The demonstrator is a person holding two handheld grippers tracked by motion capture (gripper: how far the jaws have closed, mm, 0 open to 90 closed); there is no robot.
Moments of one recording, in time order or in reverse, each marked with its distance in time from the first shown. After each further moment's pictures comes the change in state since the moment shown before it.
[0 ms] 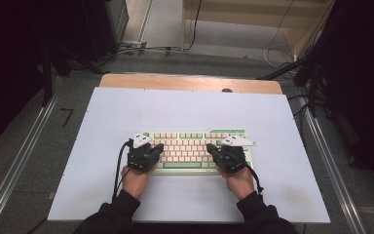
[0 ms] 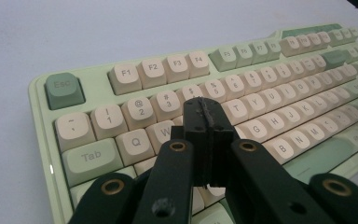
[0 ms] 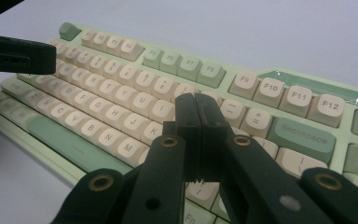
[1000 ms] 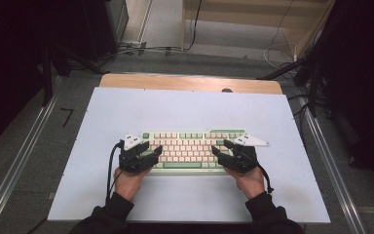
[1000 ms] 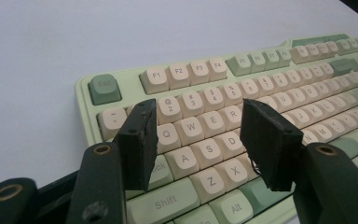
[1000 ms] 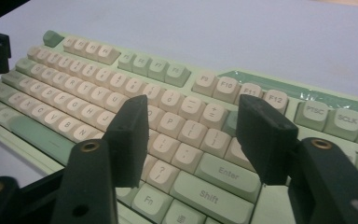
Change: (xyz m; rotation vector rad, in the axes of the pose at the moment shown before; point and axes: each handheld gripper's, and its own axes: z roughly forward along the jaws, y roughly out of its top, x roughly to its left) left arm 0.010 -0.002 -0.019 -0.036 0.036 -0.010; right arm -0.023 -0.003 -0.018 -0.027 -0.022 0.012
